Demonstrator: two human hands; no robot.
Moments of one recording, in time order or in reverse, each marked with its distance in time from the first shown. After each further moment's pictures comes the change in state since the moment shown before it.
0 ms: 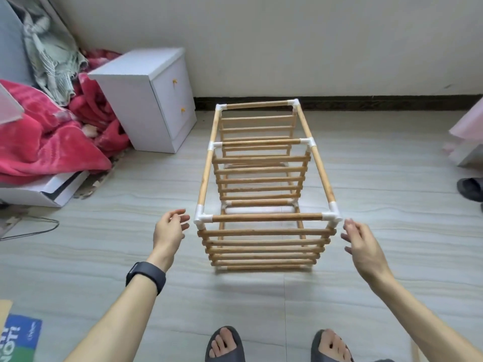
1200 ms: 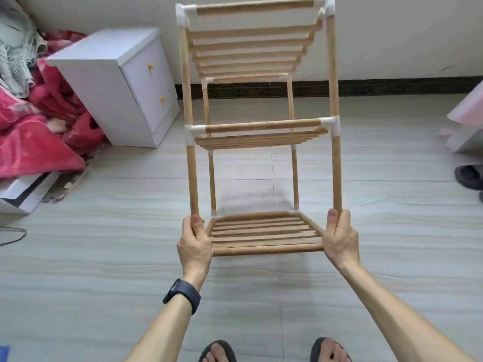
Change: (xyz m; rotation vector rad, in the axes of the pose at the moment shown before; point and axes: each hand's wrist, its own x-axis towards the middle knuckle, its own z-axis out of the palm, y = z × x) left_hand -0.008 -0.037 0.099 0.168 0.129 0.296; right_hand 0.065 0.028 0.056 -0.320 0.298 -0.223
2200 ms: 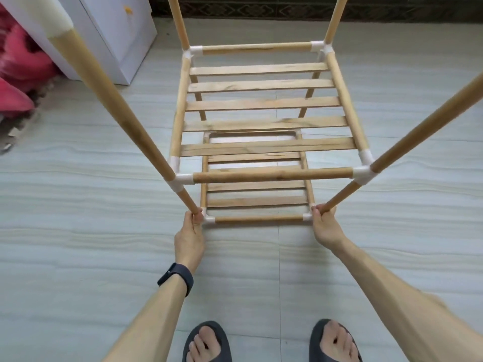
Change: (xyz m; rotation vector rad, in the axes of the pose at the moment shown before) left_hand 0.014 -0.136 0.053 0.227 -0.337 -0.283; right_hand 0.015 0.111 0.102 -0.084 -0.563 0.389
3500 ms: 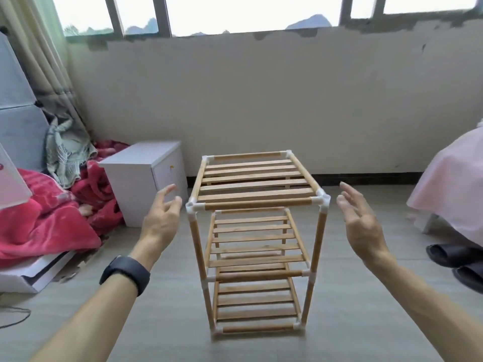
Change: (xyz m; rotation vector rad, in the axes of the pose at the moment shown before) left_hand -0.122 0.295 -0.270 -0.234 0.224 0.524; right_hand -0.230 -0.234 -0.249 0.411 0.467 -0.727
